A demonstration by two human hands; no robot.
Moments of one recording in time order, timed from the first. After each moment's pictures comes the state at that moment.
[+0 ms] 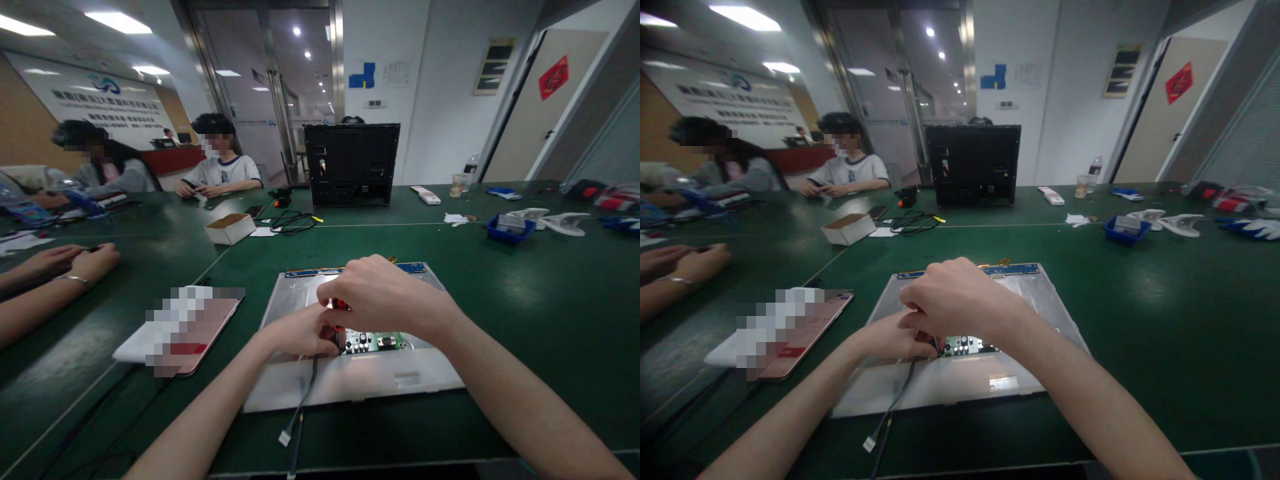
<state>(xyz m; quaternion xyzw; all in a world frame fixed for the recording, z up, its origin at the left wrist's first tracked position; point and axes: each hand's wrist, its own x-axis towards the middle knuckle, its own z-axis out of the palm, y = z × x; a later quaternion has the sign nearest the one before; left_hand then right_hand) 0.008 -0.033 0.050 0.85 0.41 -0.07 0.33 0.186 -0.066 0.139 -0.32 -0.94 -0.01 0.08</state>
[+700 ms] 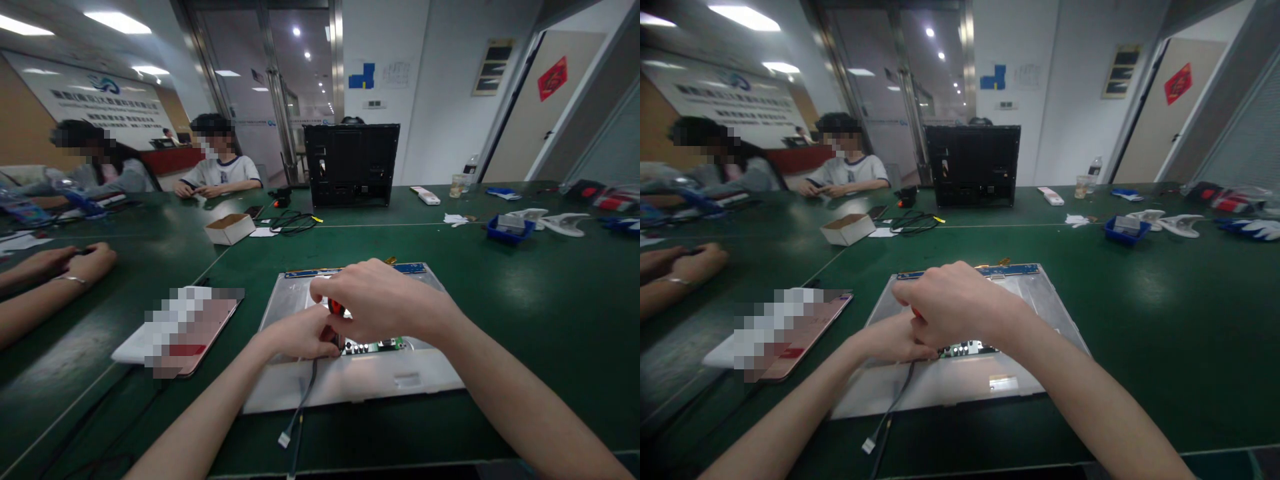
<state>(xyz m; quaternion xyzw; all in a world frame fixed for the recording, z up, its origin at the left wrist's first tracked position) 0.008 -0.031 0.047 0.86 0.38 -0.07 0.33 0.186 -0.067 0.137 -0.30 -0.95 0.00 0.08</state>
